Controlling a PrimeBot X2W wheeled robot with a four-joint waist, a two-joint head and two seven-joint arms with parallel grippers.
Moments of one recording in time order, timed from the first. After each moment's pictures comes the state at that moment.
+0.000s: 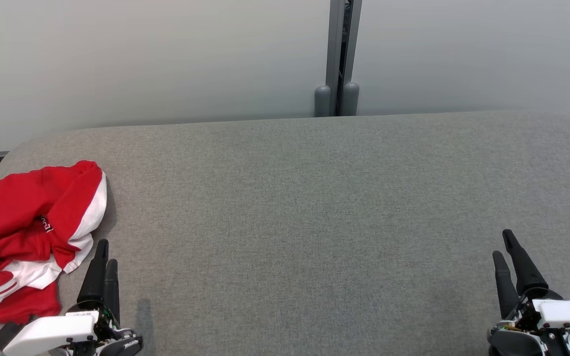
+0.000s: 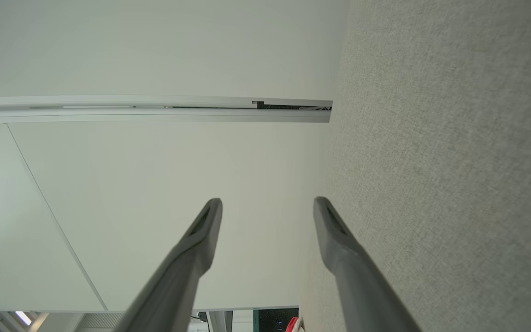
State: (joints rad) left arm -0.05 0.03 0.10 0.27 -1.60 -0.13 0.08; right arm -0.07 -0.03 -0.08 0.26 1.60 0.13 0.08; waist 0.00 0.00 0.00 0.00
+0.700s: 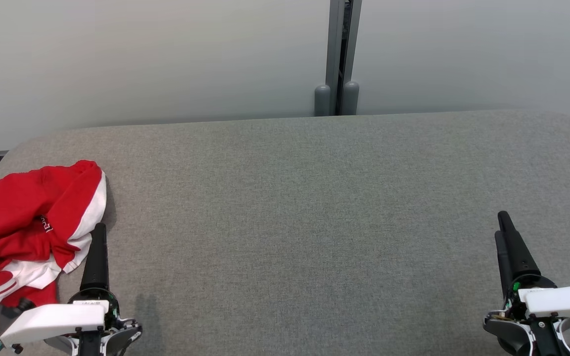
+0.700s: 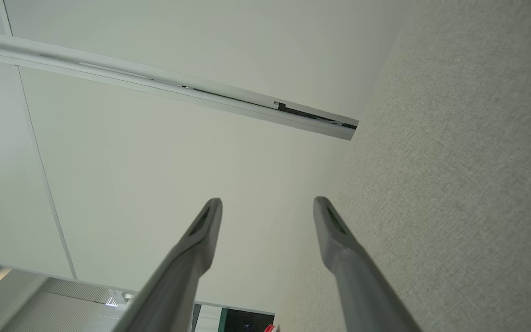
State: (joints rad) left arm -0.06 0.03 0.08 0.21 -1.41 -0.13 -0.01; right arm -0.08 -0.05 -0.02 0.18 1.43 0.13 -0.01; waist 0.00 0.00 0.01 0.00
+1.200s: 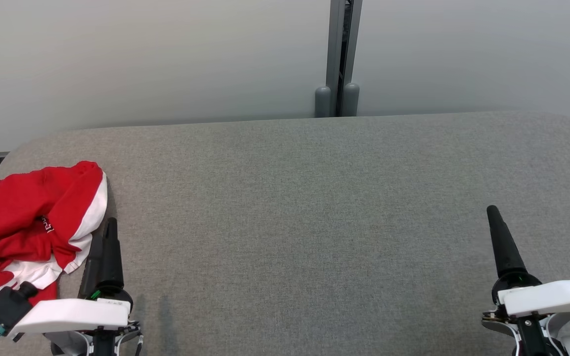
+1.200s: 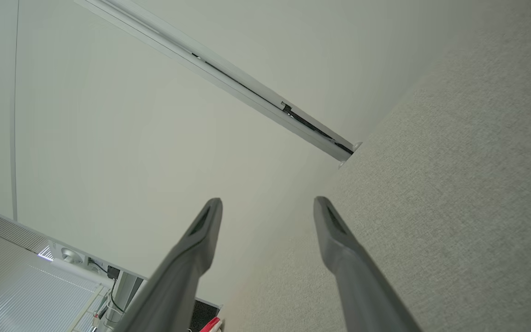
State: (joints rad) left arm -0.06 0.04 0.06 0.19 -1.02 -0.13 -0.07; right arm -0.09 -0.07 0.03 0.16 1.14 0.13 -0.07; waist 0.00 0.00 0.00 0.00
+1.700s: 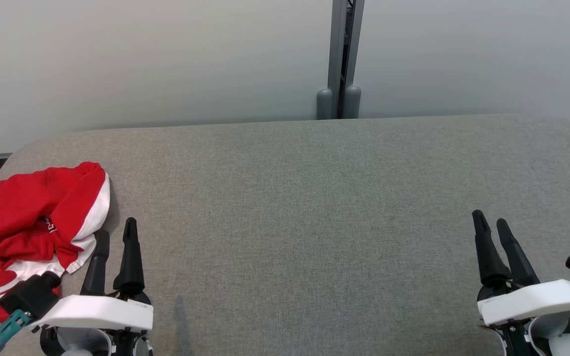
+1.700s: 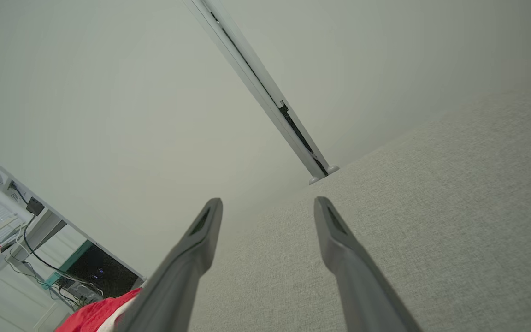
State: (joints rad) left arm -0.06 0.04 0.02 0.18 -0.72 -0.08 -0.11; right arm -0.09 -0.08 0.05 0.18 0.78 0.13 -0.11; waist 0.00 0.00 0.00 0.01
